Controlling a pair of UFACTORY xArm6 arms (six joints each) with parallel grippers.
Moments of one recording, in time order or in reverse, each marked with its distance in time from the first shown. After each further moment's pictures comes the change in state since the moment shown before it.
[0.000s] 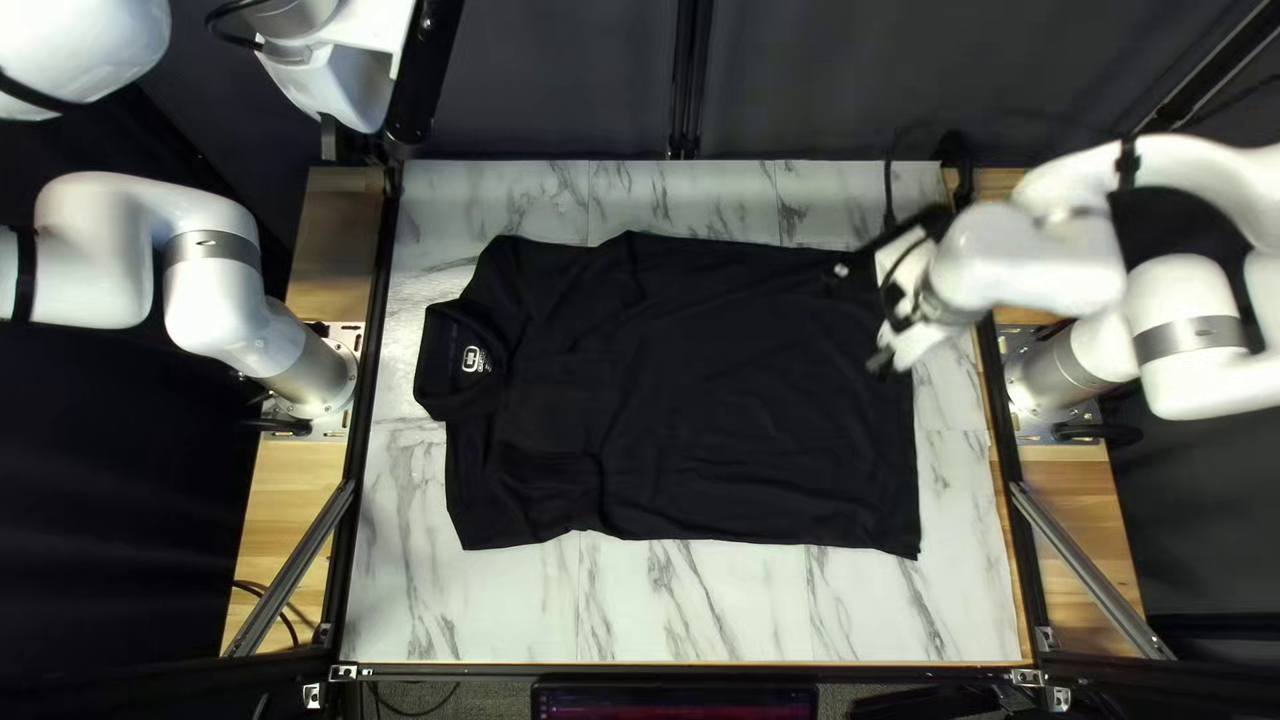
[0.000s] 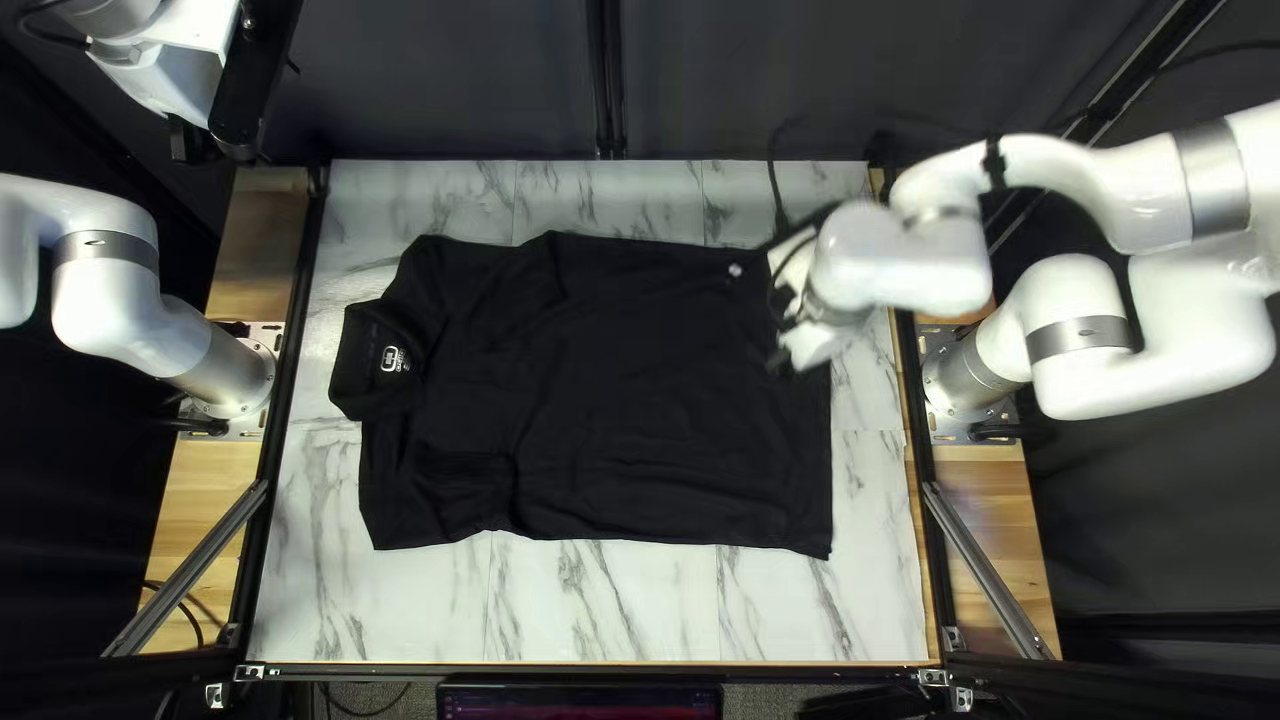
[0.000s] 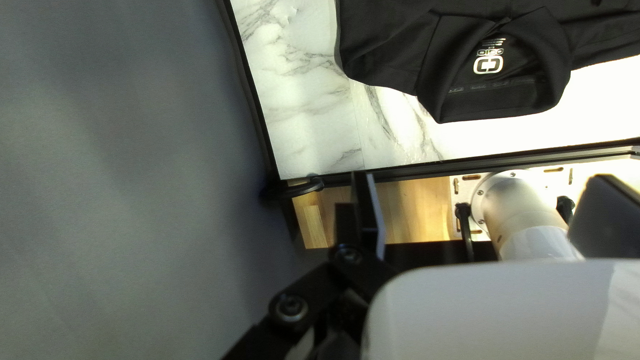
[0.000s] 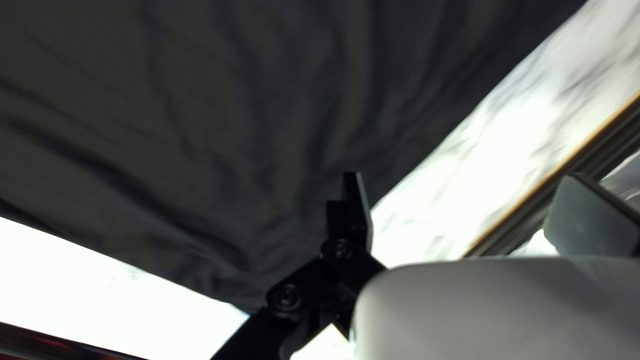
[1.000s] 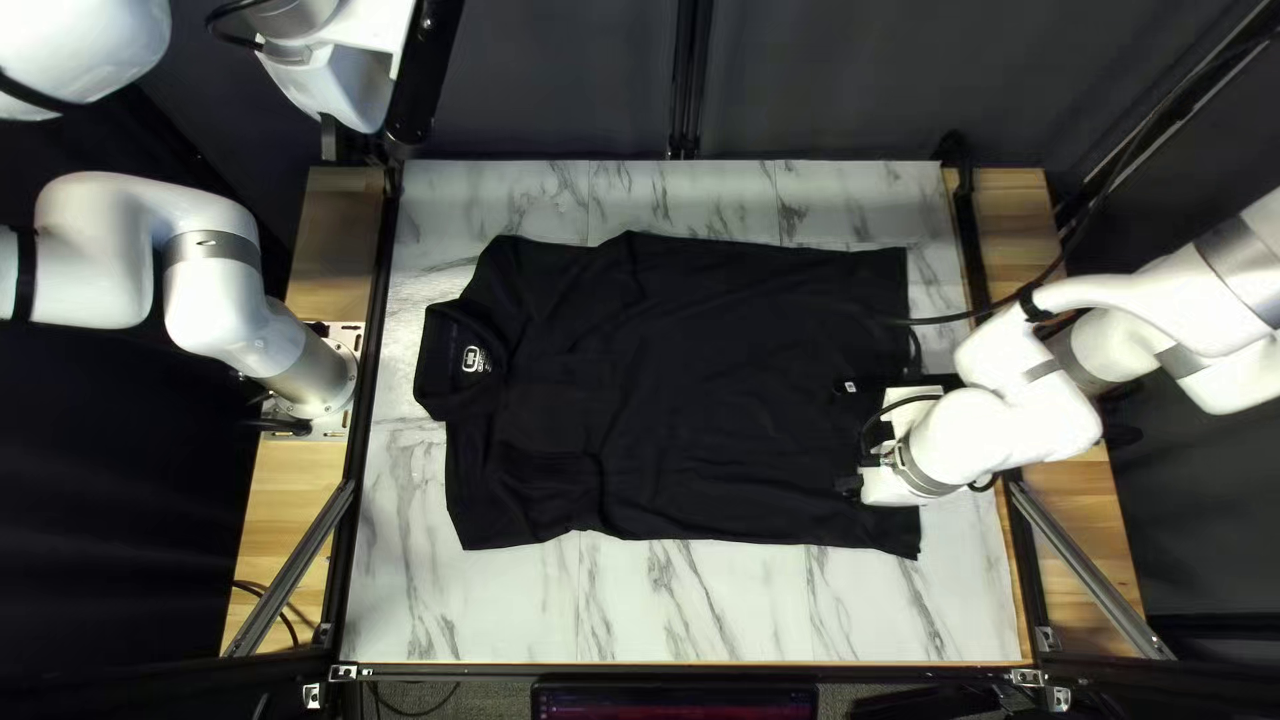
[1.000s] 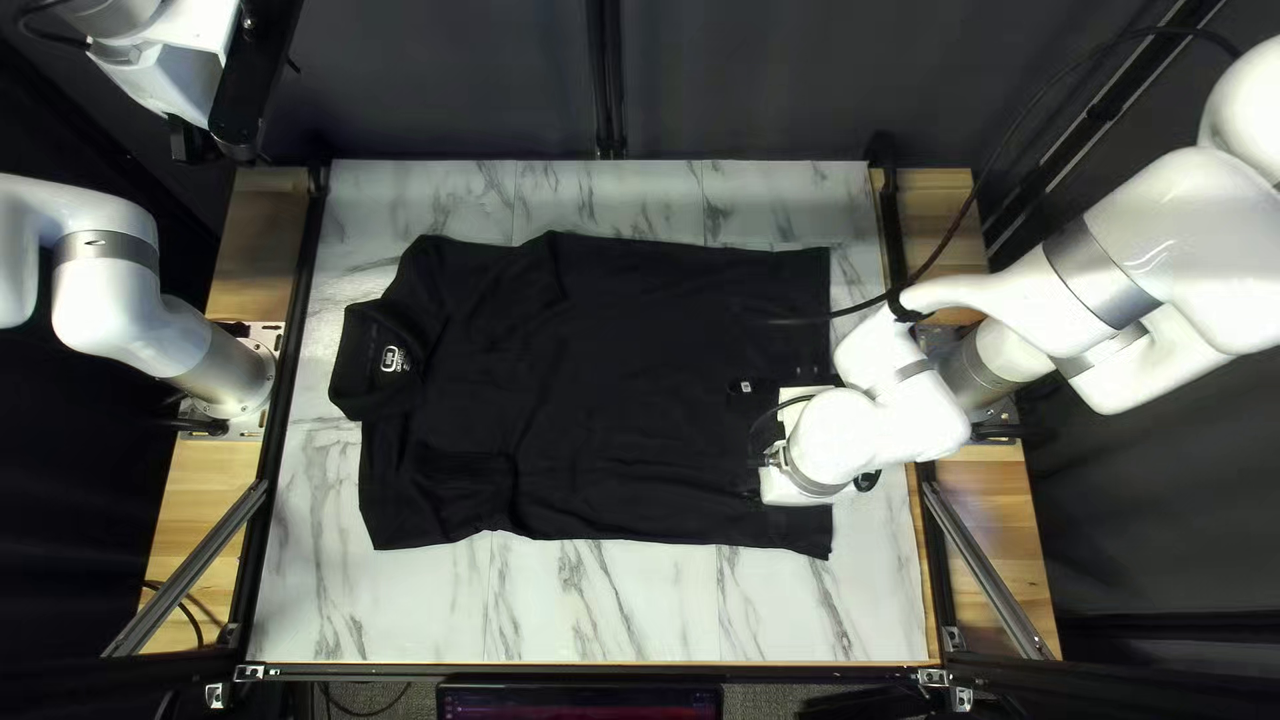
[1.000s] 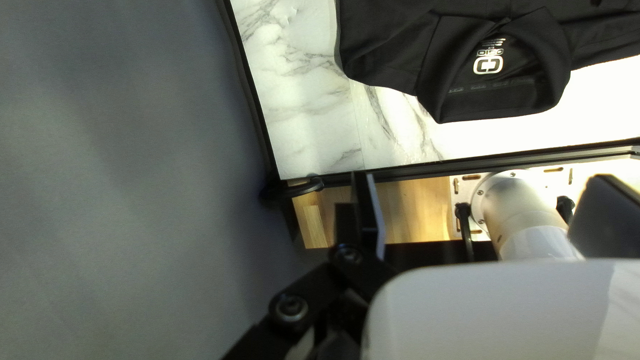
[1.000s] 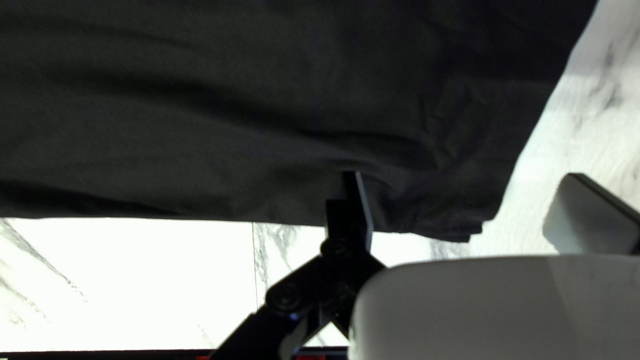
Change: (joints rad) left arm 0.000 0.000 0.000 0.000 0.000 0.000; right arm 0.342 0.281 -0.074 0.076 -0.273 0.569
